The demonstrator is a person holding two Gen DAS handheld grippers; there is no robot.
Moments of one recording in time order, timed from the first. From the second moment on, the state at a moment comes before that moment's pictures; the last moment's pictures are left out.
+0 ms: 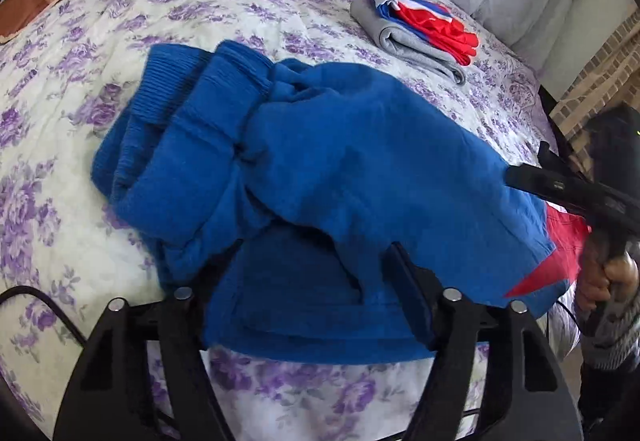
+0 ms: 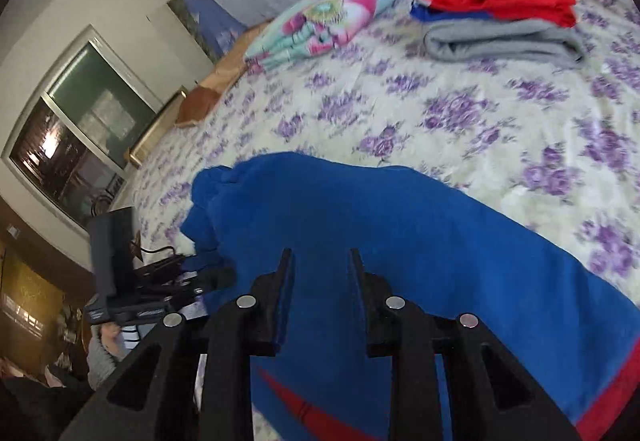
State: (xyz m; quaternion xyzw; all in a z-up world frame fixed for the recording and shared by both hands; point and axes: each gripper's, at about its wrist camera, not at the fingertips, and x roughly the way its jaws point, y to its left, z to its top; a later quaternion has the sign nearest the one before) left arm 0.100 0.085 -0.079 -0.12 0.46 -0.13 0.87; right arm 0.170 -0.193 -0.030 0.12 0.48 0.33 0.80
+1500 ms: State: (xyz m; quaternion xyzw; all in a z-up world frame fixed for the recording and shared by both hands) left arm 0.085 0.073 -0.077 -0.06 0.47 -0.11 0.88; right arm 0.240 -0.152 -0.035 0.01 0.47 0.27 0.84
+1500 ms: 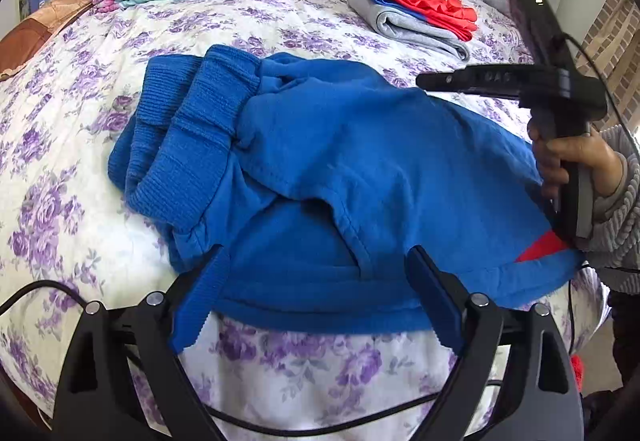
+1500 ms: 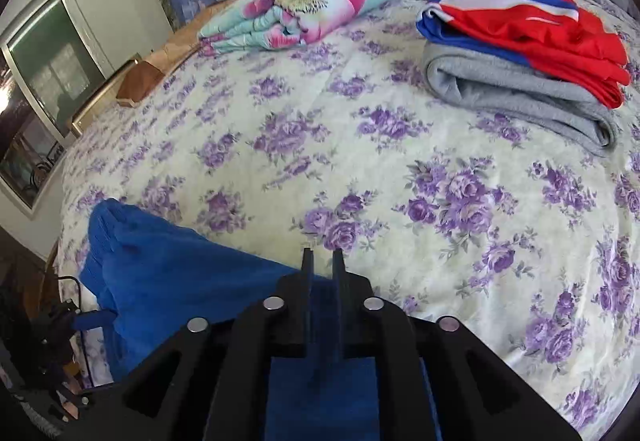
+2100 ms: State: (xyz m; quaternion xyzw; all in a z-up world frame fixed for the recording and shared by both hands) left arm 0.061 0.150 -0.056 -0.17 0.45 -0.04 0.88; right arm 0.147 -0.248 0.010 0.07 0.39 0.25 0.88
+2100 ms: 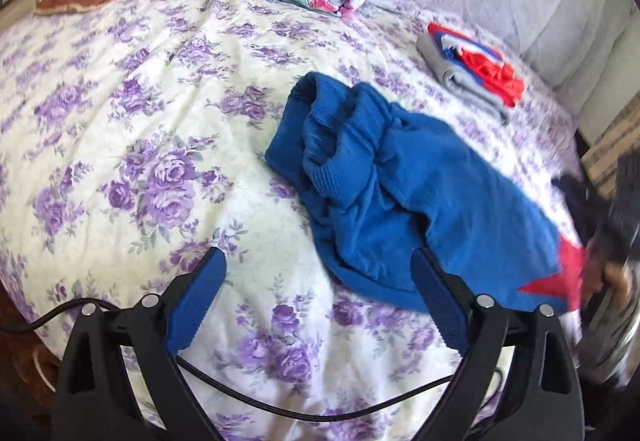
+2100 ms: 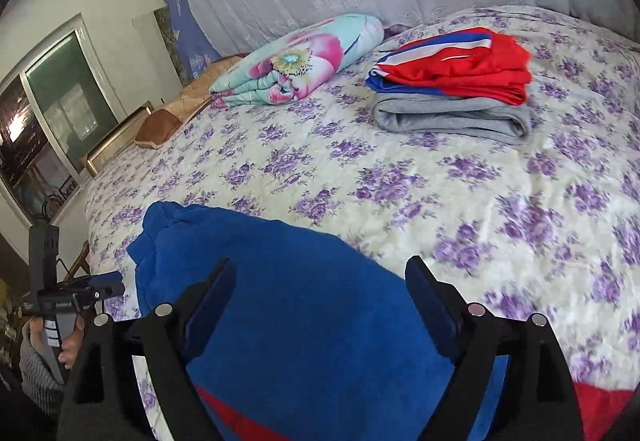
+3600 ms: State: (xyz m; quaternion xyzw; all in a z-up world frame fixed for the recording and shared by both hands) left arm 0.068 0.136 -0.064 -0.16 0.41 -0.03 0.90; right arm -0.001 -0.513 -0.075 0.42 0.27 0.00 0.87
